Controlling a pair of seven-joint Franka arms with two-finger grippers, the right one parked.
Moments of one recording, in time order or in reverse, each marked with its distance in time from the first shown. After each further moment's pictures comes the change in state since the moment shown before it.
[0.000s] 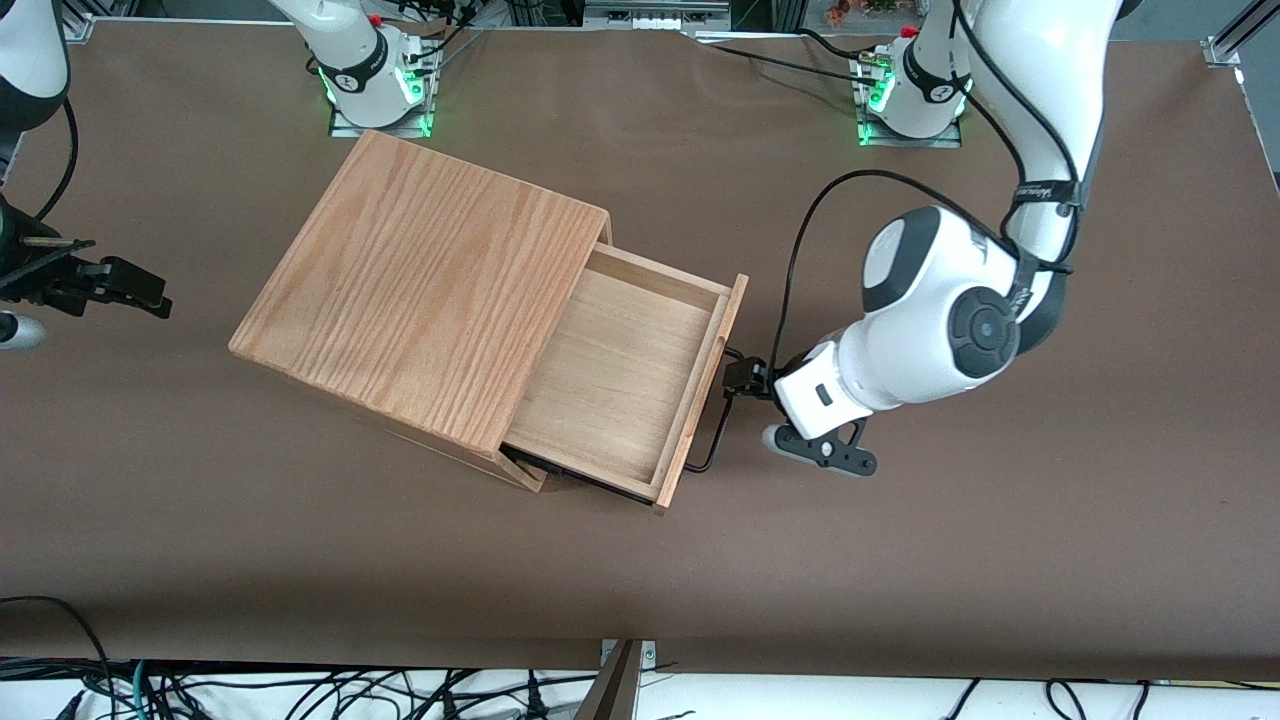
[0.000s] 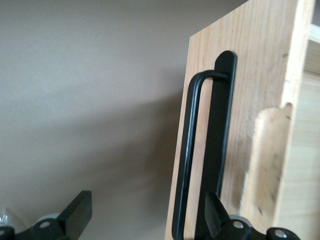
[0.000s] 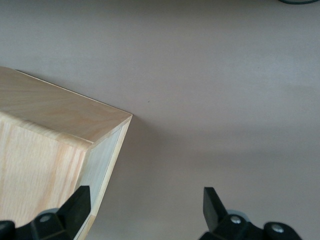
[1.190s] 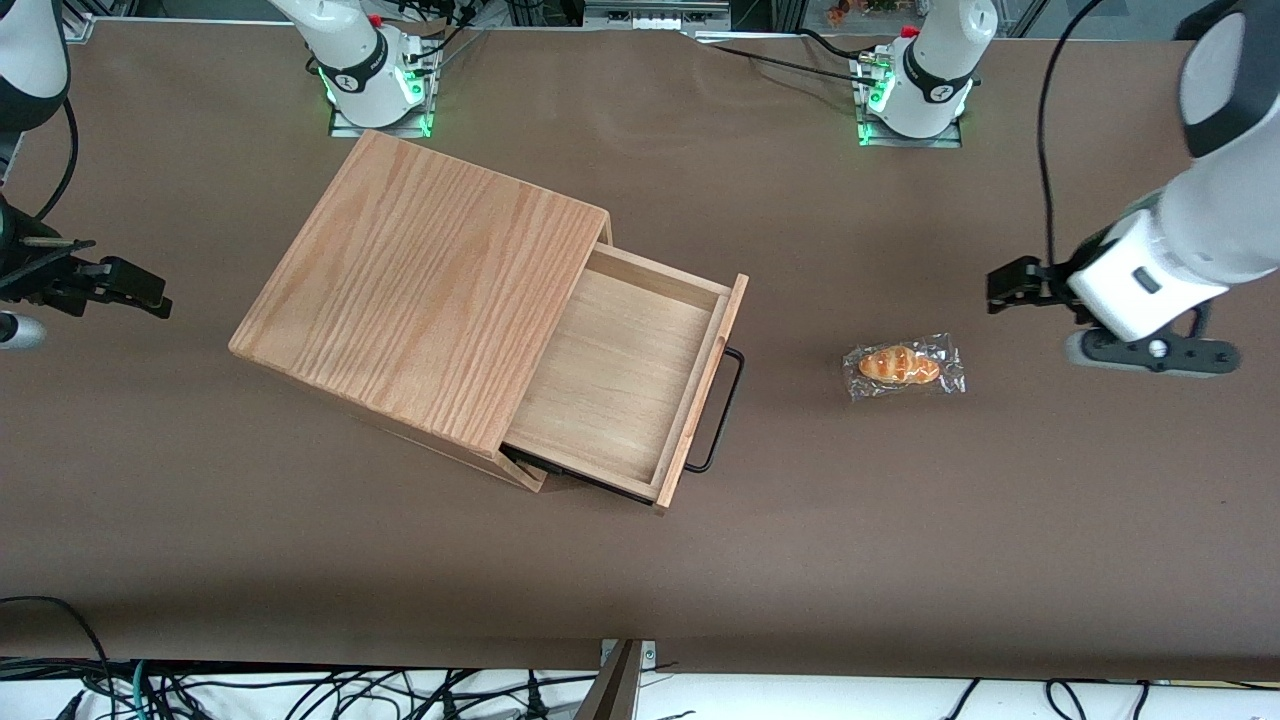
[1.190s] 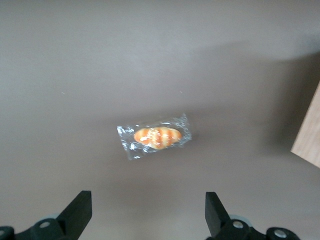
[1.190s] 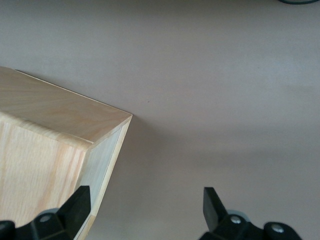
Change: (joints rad) arm 0.247 -0.361 0.029 -0.089 0.333 -0.405 0.053
